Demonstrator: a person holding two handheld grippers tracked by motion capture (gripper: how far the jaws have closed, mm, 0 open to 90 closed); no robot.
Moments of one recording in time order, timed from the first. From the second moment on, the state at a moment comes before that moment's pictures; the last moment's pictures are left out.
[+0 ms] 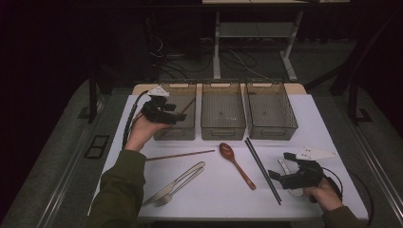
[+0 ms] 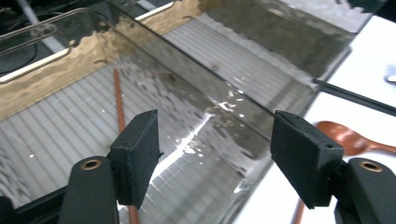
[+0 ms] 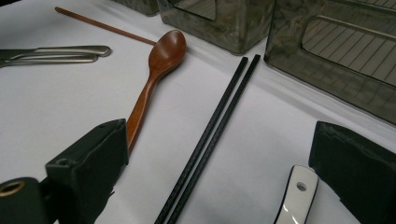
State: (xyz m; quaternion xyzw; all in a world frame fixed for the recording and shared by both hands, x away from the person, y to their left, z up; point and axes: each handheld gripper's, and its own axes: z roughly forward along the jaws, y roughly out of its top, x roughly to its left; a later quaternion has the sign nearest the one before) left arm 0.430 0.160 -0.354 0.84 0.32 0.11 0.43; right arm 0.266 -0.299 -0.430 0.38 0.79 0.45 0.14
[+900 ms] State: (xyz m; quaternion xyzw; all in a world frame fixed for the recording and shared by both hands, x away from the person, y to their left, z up) left arm 0.358 0.174 -0.395 0.85 0.28 0.11 0.44; right arm 0.266 -0.296 -0.432 0.38 0.80 0.44 0.14
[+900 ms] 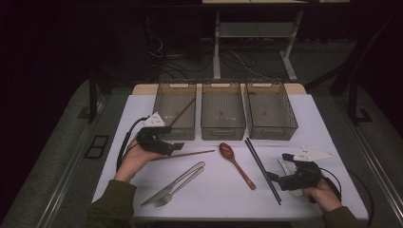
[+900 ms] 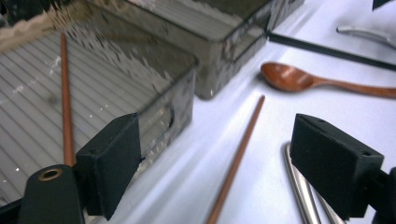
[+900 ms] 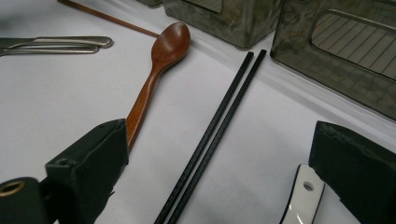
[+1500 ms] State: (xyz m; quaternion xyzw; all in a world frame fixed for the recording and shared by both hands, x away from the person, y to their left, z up) left arm 0.338 0.188 -0.419 0.85 0.28 0.10 0.43; right arm 0.264 -0.298 -0.432 0.38 0.80 0.44 0.14
